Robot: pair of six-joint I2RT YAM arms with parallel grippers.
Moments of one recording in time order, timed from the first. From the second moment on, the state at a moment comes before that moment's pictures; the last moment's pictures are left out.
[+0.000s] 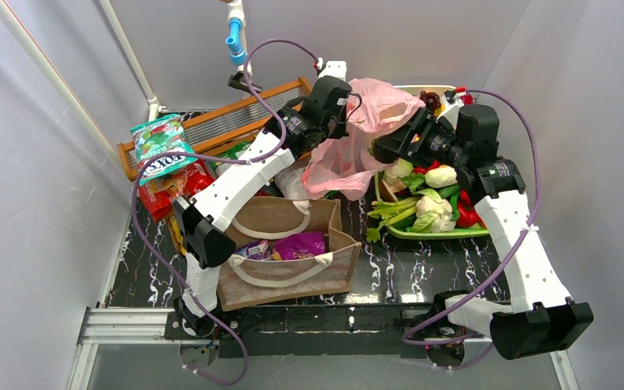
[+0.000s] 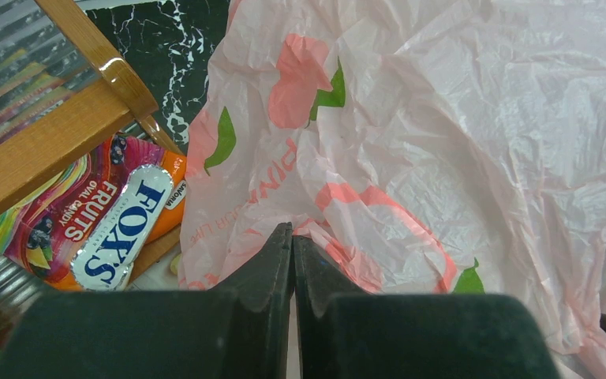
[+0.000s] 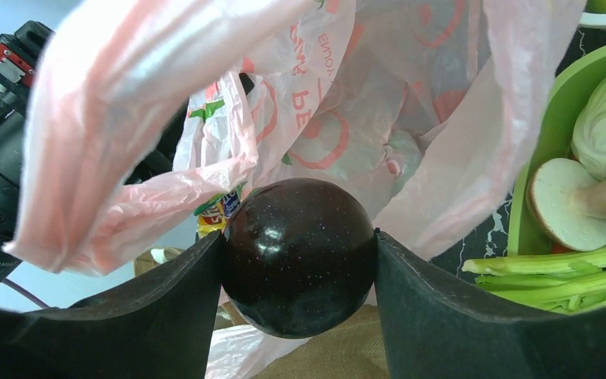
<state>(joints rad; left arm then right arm) -0.80 1.96 2.21 -0.83 -0.39 -0.42 0.21 1.15 1.31 -0.56 -0.45 0.71</state>
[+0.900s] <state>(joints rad) -0.80 1.95 2.21 -0.82 -0.39 -0.45 0.21 1.08 1.35 -0.59 -0.49 0.64</state>
